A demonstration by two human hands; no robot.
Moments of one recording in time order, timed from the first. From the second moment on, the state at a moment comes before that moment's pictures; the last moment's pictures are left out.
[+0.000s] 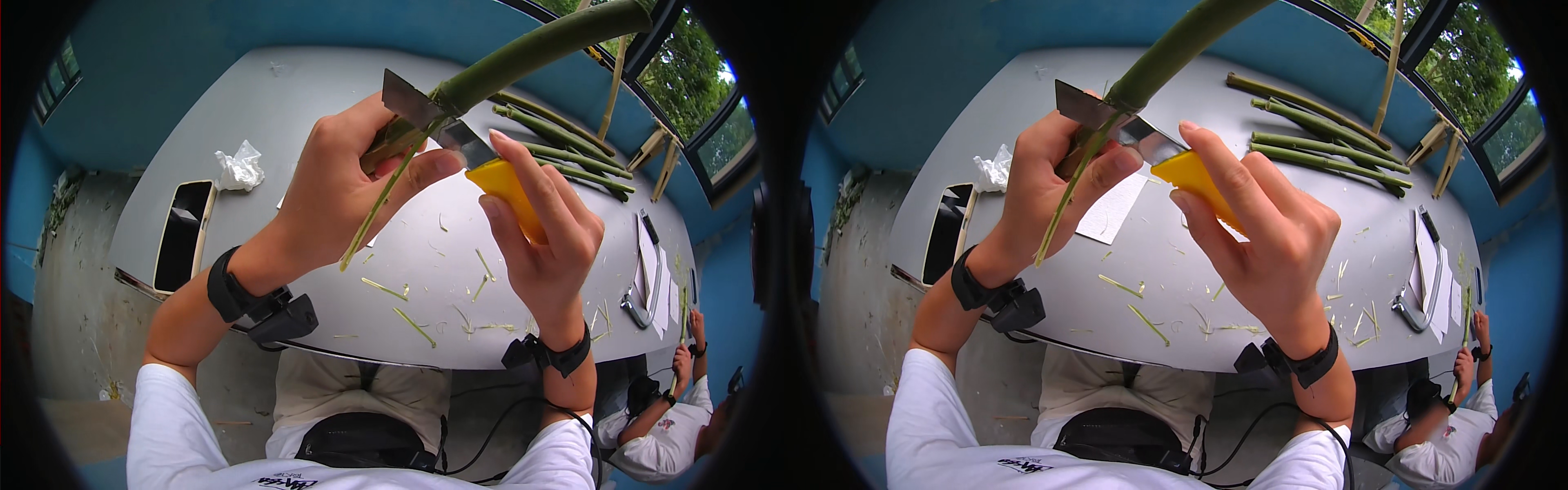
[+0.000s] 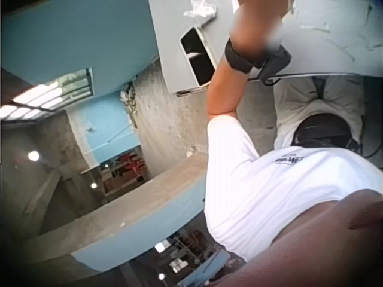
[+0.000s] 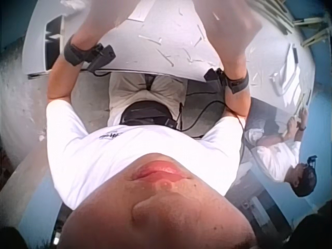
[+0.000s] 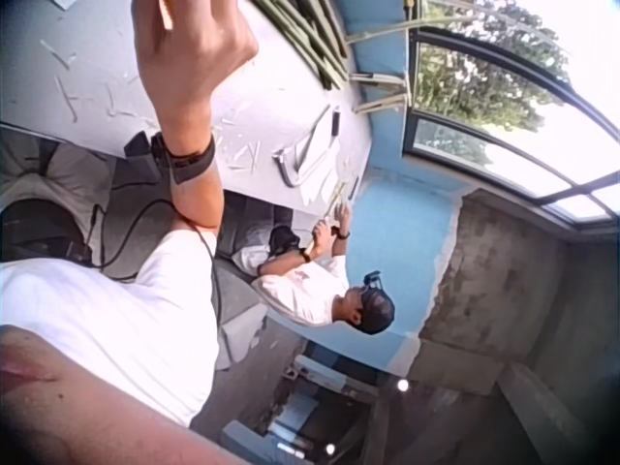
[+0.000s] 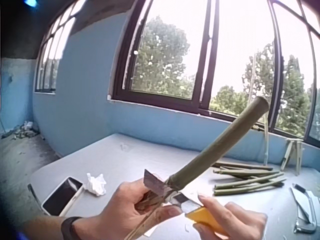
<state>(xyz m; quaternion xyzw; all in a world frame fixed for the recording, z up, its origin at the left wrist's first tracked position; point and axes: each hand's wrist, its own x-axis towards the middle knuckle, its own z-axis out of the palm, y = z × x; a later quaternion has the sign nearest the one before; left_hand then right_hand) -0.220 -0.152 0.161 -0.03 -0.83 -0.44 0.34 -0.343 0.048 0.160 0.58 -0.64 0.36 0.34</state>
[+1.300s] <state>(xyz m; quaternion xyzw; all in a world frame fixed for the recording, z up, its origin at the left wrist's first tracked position) -0.217 -0.158 0.168 -0.09 -0.78 -0.57 0.24 -0.347 0.048 0.158 0.61 -0.63 0.39 0.29</state>
